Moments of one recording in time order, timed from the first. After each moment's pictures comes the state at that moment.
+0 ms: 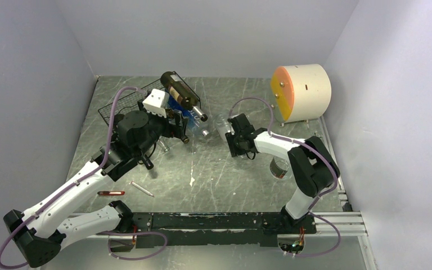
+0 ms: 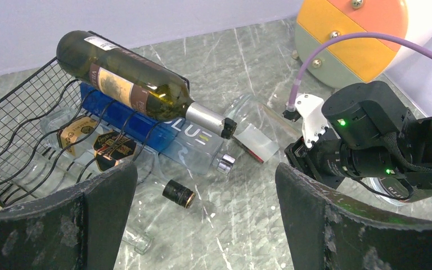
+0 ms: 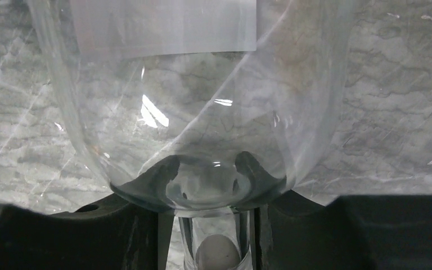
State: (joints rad) left arm -0.75 0.94 0.97 -0.19 -0.30 -0.19; right arm 0.56 1.69 0.93 -0.29 0.08 0.18
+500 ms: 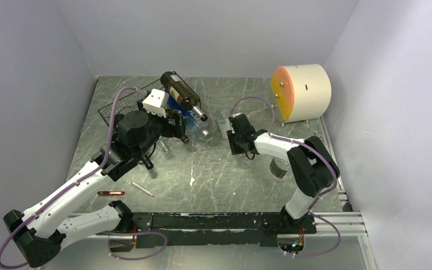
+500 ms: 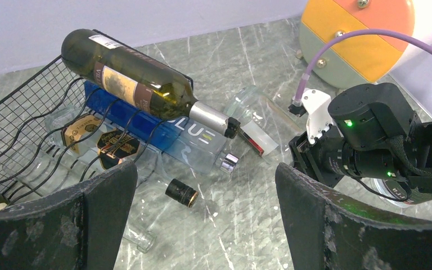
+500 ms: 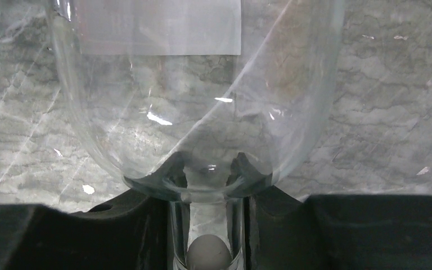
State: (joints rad) left arm -0.75 0.94 0.97 -0.19 -0.31 -0.19; right arm 0.56 1.68 0.90 -0.19 0.13 0.20
